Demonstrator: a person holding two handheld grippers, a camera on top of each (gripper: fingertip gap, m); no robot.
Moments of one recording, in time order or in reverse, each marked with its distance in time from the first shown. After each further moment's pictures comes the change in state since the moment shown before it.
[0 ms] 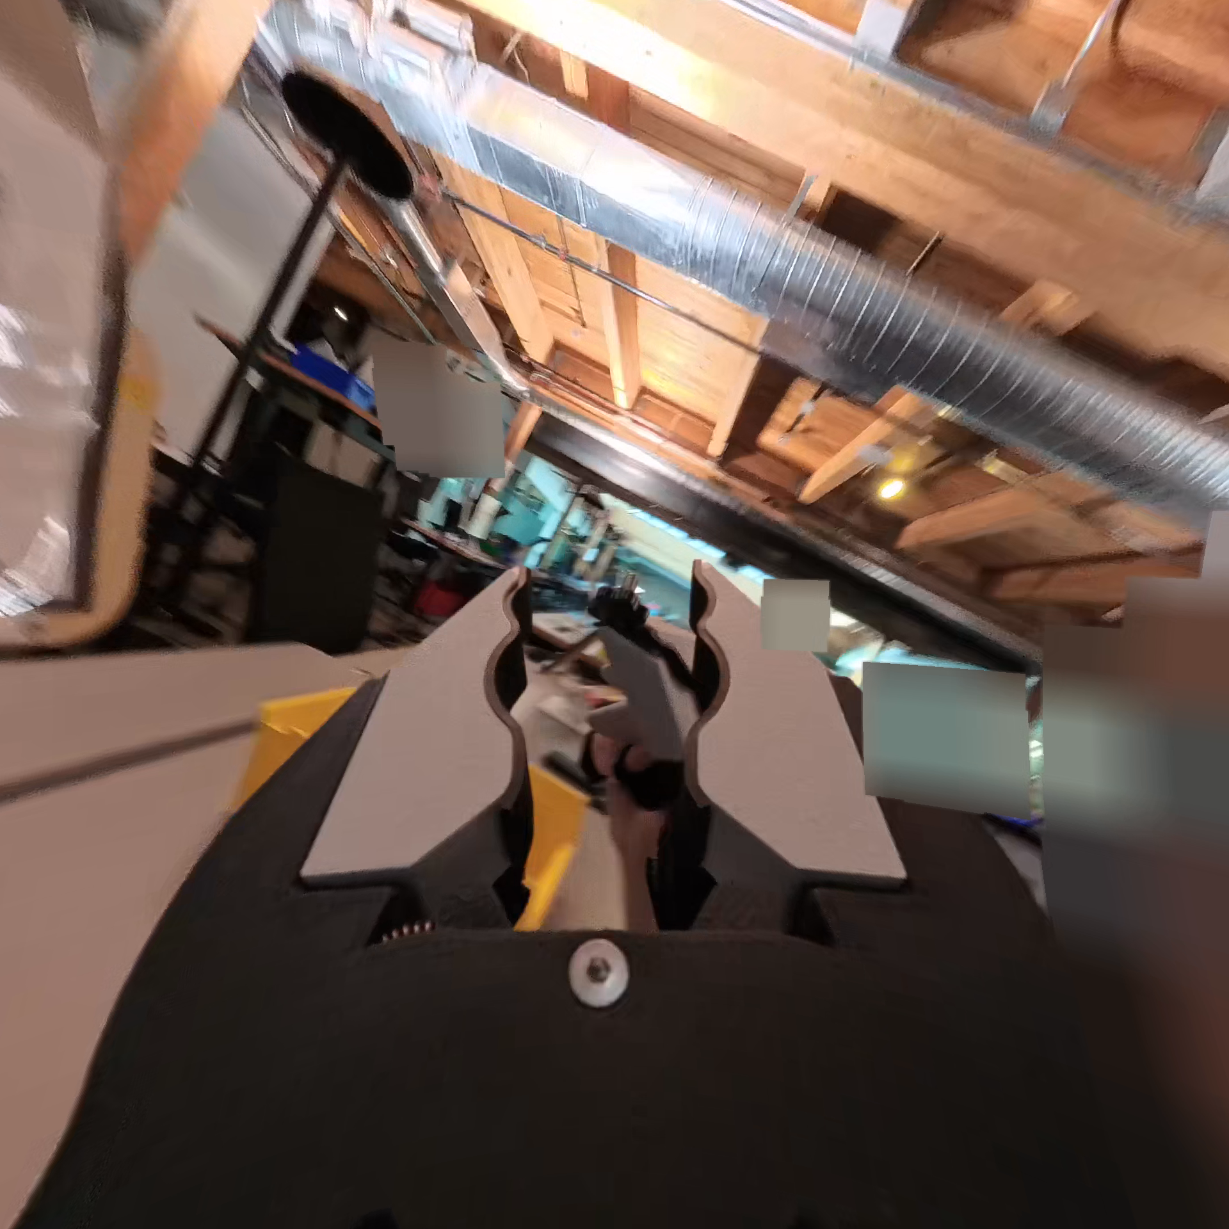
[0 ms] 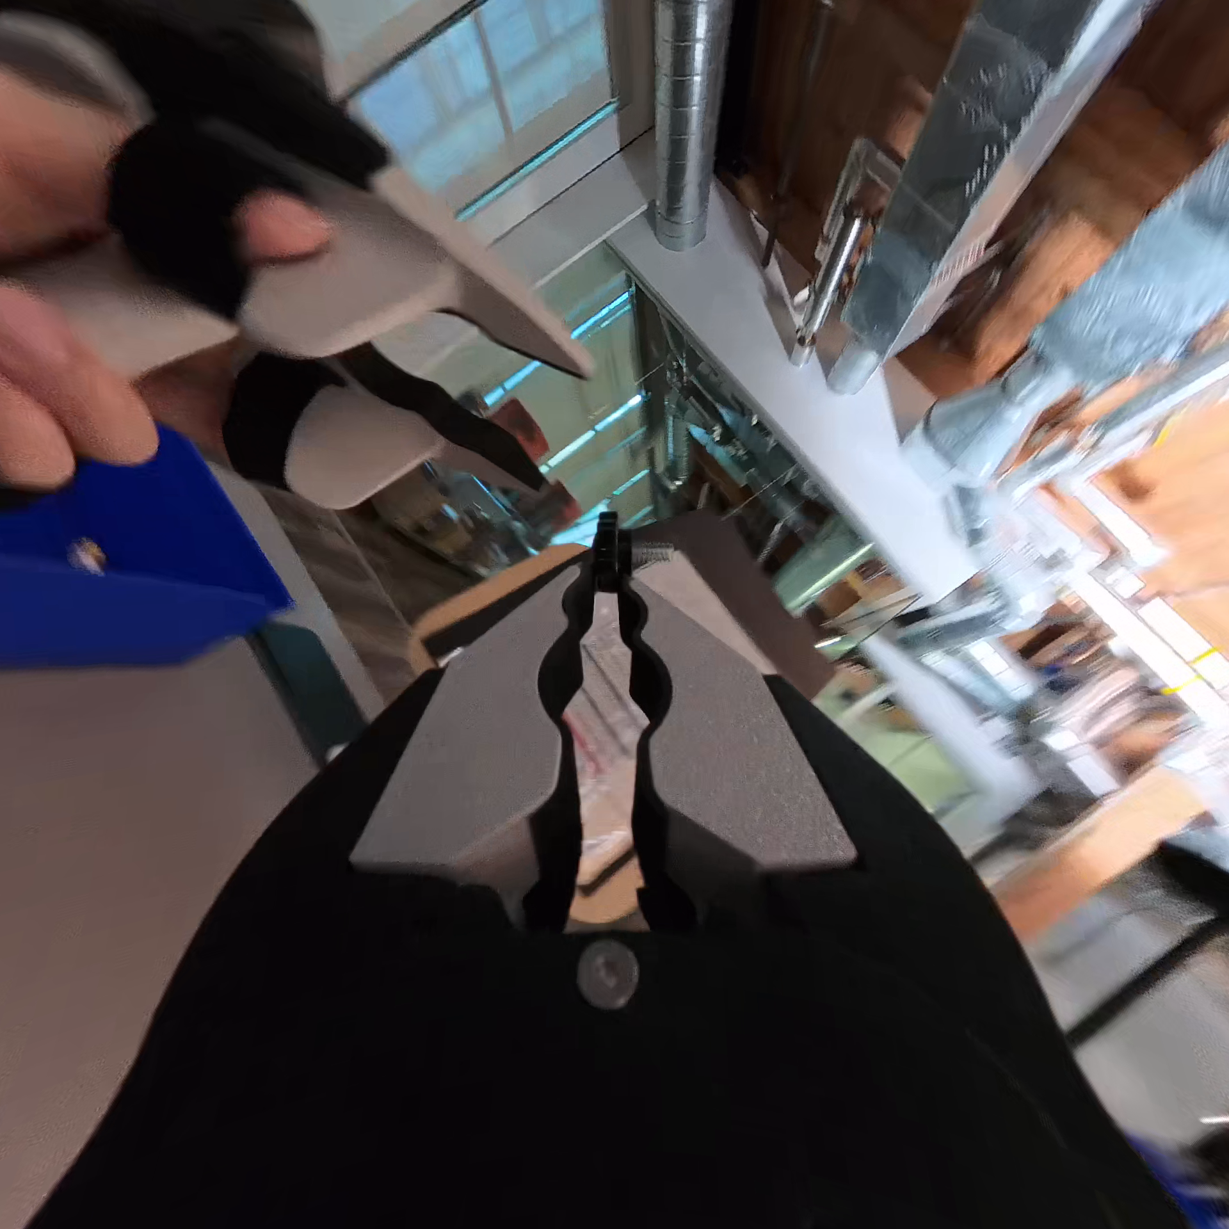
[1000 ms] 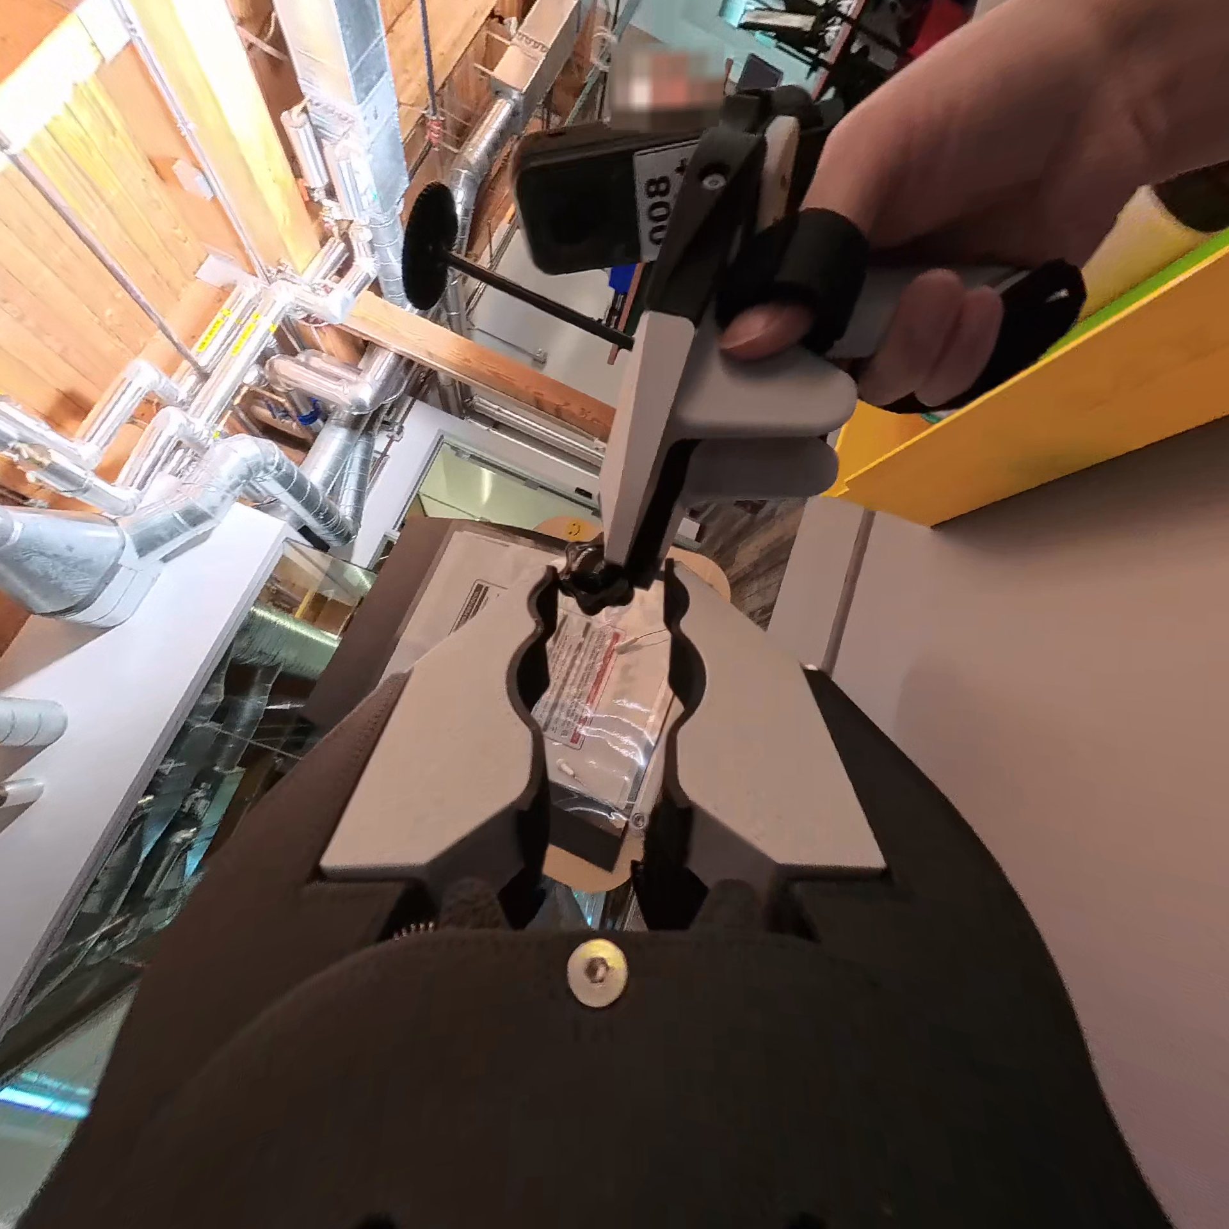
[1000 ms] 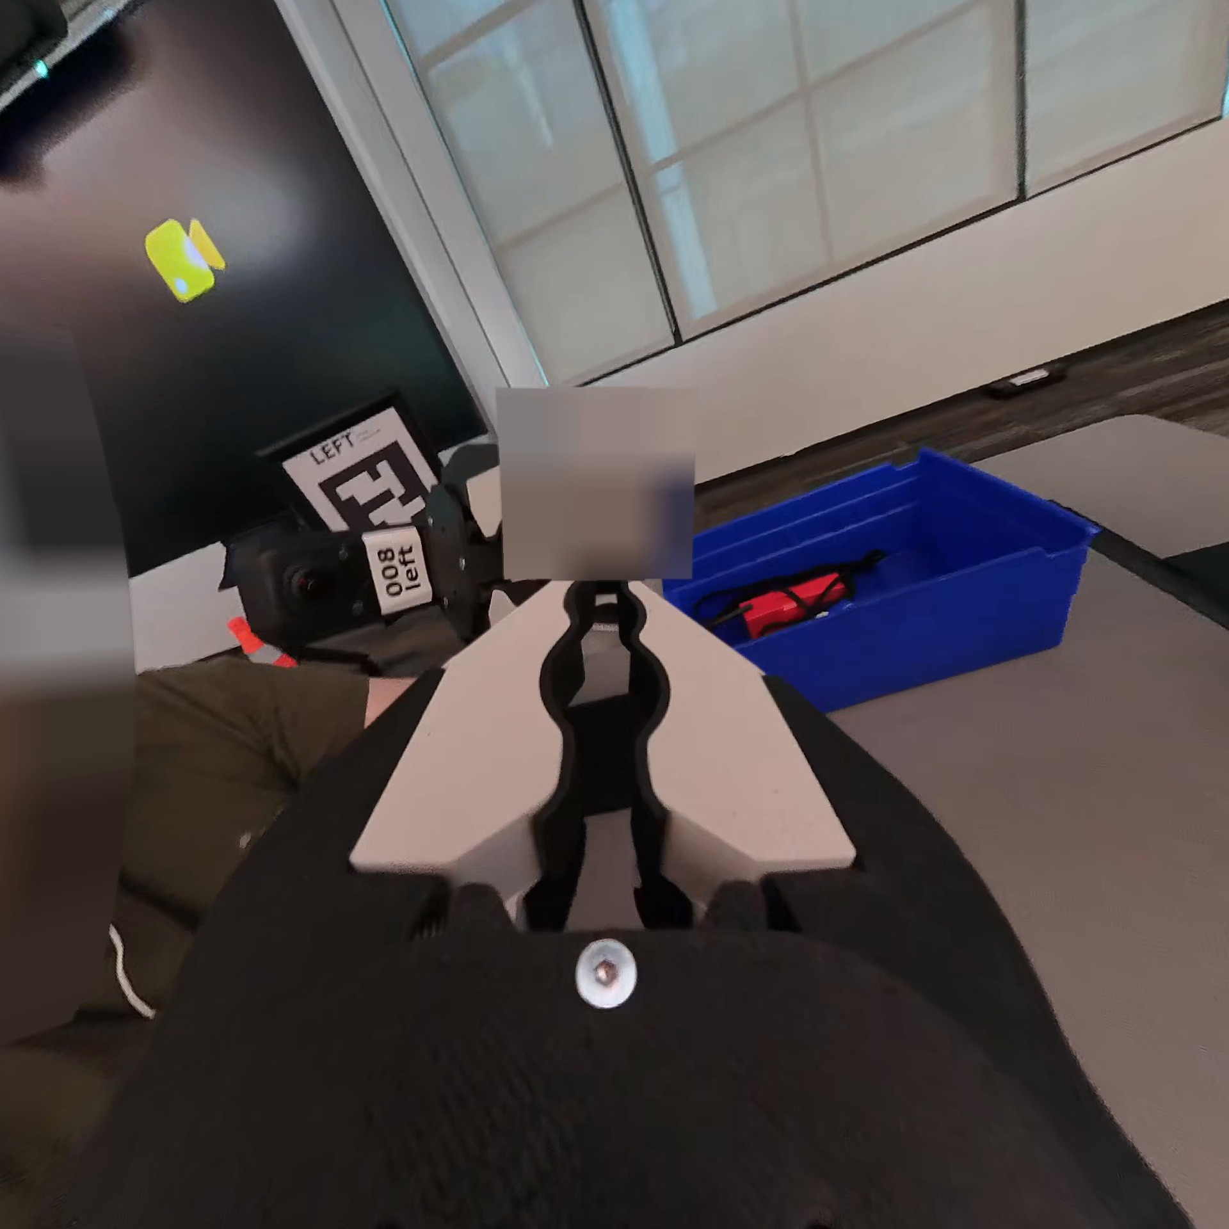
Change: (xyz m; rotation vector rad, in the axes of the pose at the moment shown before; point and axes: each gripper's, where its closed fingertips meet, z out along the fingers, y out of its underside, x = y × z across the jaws) left arm -0.031 0.073 0.001 -0.520 -0.328 1.831; right arm -0.057 0.009 -0.016 0.028 -1.075 1.436
